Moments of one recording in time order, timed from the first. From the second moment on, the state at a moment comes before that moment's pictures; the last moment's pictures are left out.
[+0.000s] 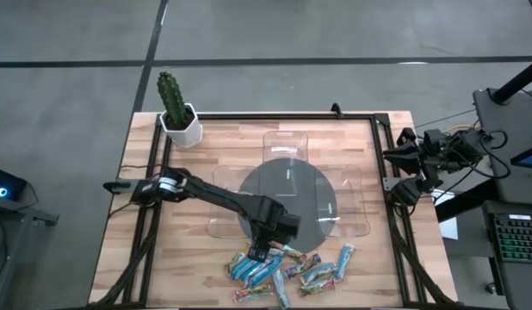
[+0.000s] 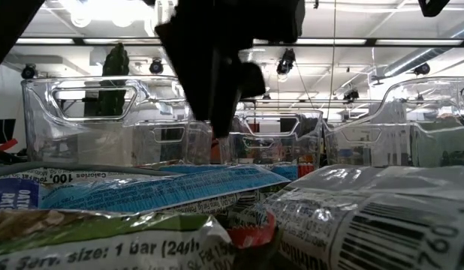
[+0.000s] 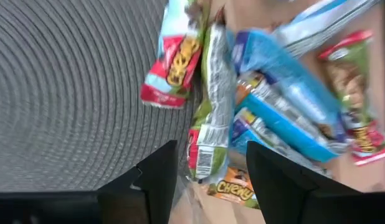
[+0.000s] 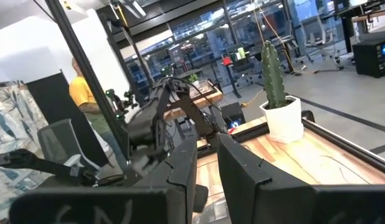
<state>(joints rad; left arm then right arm) -0.26 2.19 1.93 -1.14 0.21 0.02 0.68 0.17 0.76 -0.48 0.71 0.34</state>
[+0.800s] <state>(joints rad) -0.27 2.19 1.91 -0.99 0.27 -0.06 0.68 0.17 0.76 -0.50 0.71 0.34</state>
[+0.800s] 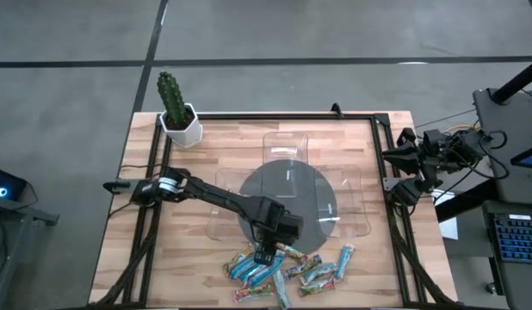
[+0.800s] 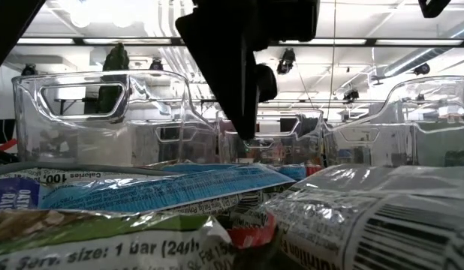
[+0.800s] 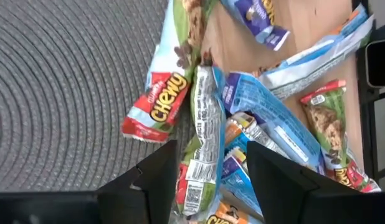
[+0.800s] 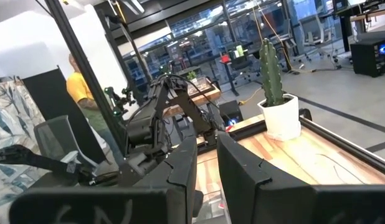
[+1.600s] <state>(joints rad) -0.30 2.20 1.84 -0.88 0.21 -0.06 0.68 0.17 0.76 -0.55 0.71 0.39</state>
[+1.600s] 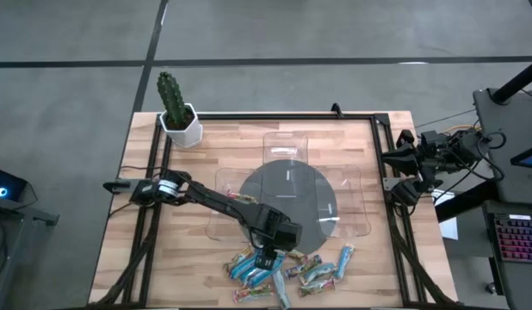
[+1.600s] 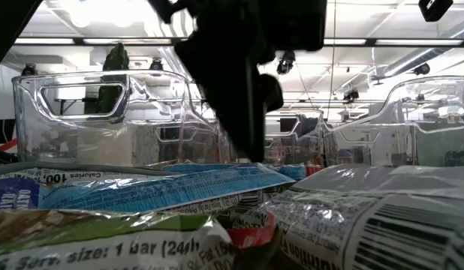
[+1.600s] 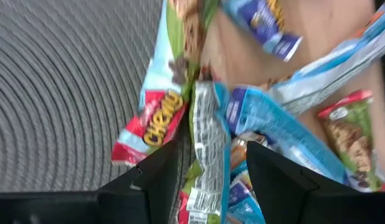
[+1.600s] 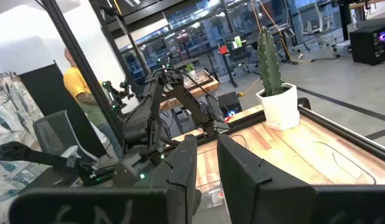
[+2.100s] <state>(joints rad) -0.30 2.20 1.82 -0.81 0.23 -0.08 0.68 0.17 0.76 -0.55 0.71 0.39</state>
